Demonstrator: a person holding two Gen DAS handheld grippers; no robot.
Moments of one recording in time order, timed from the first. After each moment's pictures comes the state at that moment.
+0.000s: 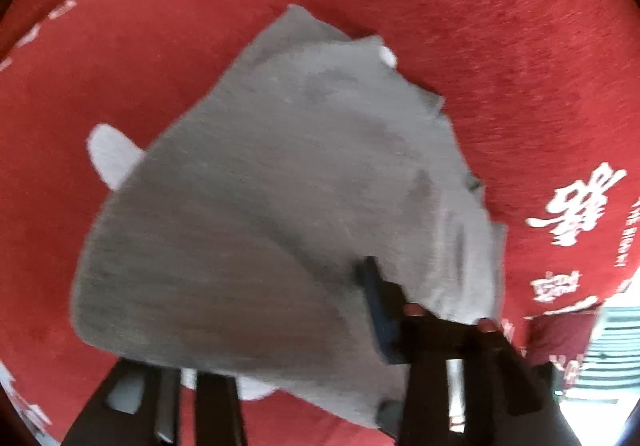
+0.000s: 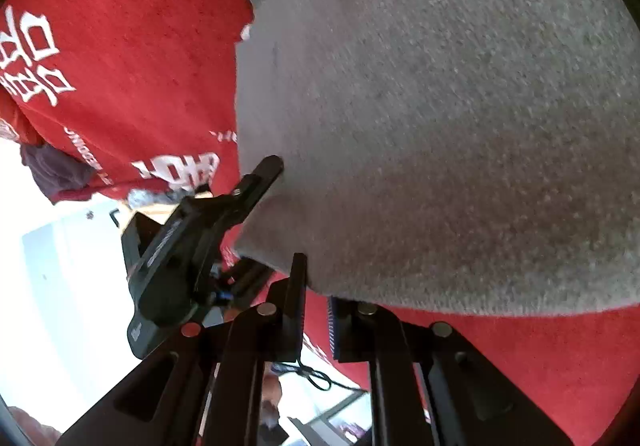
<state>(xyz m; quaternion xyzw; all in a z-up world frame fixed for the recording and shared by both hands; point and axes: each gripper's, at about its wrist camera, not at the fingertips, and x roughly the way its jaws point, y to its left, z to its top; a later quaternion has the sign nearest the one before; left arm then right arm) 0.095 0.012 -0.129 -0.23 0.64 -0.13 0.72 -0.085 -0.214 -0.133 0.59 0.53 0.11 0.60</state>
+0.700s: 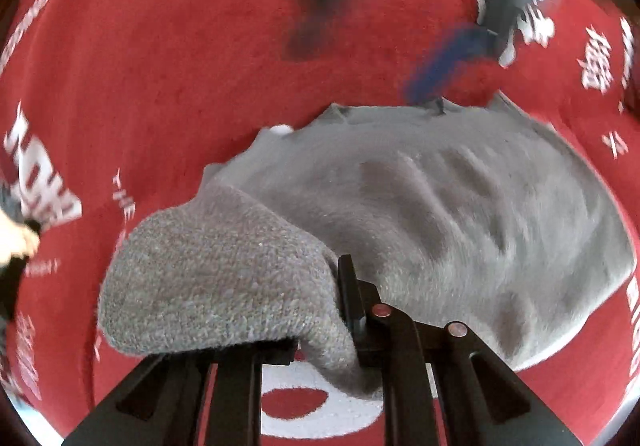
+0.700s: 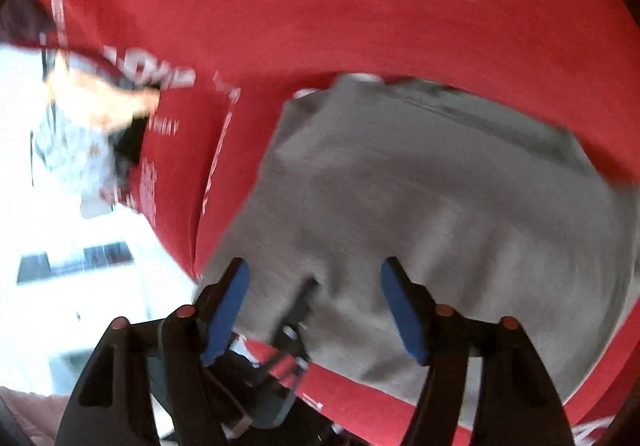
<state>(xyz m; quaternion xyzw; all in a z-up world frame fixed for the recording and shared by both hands) 0.043 -0.056 -0.079 0.22 0.43 -0.23 0.84 0.125 -0.205 -0.026 0.24 0.70 0.20 0.64</state>
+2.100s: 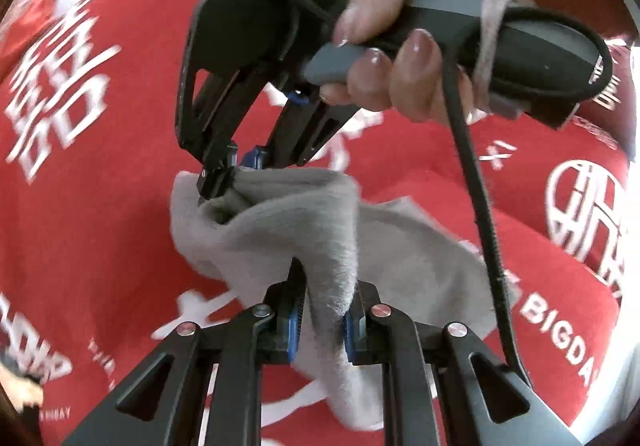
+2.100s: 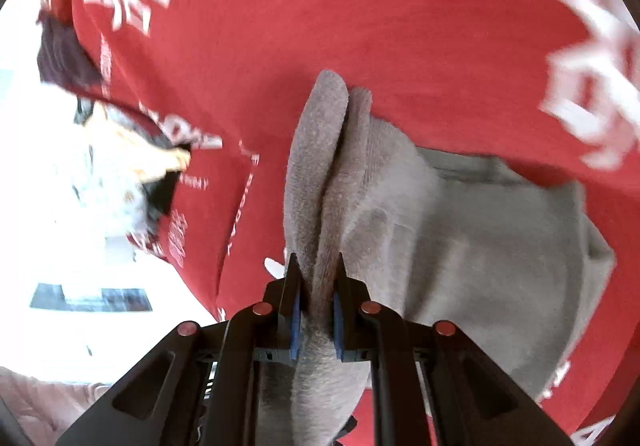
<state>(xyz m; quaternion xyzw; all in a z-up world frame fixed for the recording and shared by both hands) -0.054 -0.163 0.022 0.27 0.27 -0.43 0.82 0.045 -0.301 0.027 0.33 0.57 0.16 0.73</state>
